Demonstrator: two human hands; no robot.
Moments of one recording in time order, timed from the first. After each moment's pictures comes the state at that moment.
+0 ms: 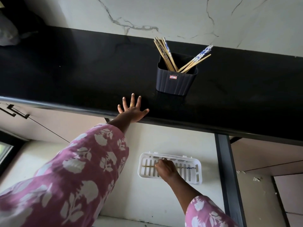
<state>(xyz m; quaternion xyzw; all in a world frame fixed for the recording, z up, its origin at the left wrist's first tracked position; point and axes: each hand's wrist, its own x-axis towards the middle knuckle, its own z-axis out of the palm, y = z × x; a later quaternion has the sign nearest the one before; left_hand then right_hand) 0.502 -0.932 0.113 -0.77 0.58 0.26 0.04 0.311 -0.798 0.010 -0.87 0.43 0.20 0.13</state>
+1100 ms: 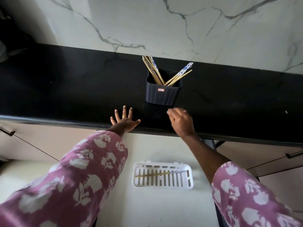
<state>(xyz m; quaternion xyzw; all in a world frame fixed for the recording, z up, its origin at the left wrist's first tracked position) 0.502 -0.933 0.118 -0.77 0.57 0.29 0.04 0.274 -0.929 0.161 -0.80 0.47 -0.35 -0.13</state>
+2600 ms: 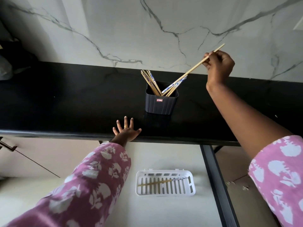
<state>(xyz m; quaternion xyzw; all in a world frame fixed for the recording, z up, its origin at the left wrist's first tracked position) 0.502 -0.926 0.125 -0.76 0.58 0.29 0.03 0.248 -0.993 0.357 -0.41 0.45 -0.73 0.30</state>
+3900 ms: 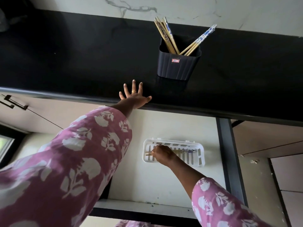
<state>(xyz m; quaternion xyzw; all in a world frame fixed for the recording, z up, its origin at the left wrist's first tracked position) 0.504 -0.935 0.110 -0.77 0.58 0.27 0.04 0.329 -0.798 0.011 -0.87 0.40 0.16 0.23</state>
